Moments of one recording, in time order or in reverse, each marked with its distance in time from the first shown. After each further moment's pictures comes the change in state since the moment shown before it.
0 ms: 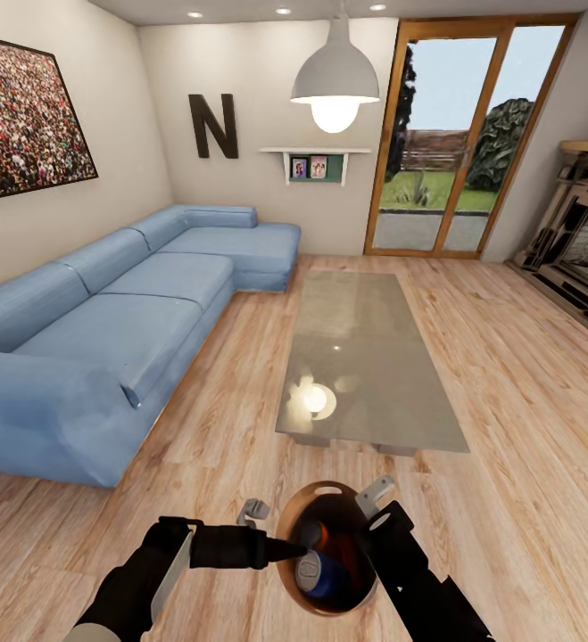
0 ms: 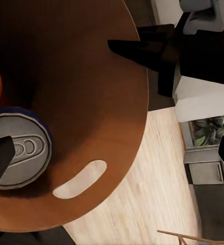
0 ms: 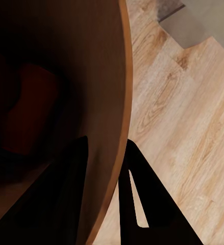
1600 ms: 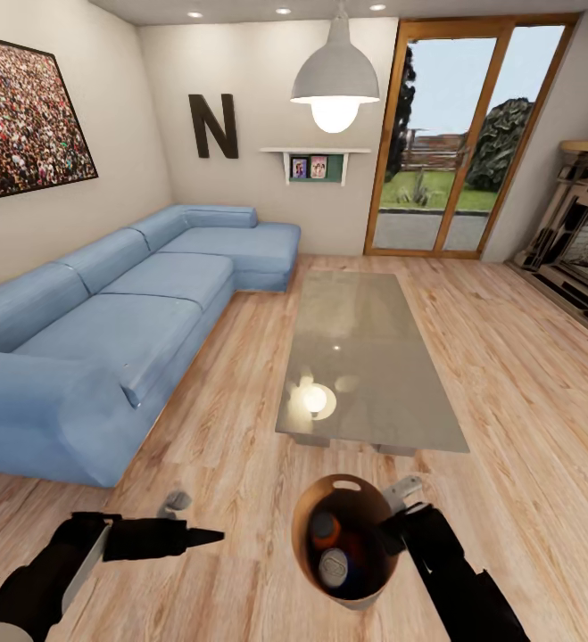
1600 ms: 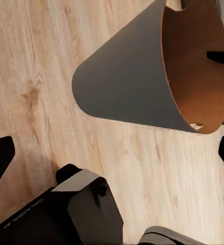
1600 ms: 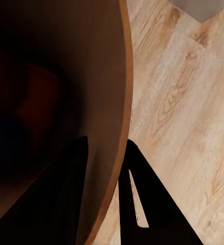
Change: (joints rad) left arm 0.000 0.268 0.090 -0.014 0.019 0.051 -0.014; right arm 0.000 -0.024 -0.198 -0.006 0.005 -0.029 0.169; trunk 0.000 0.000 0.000
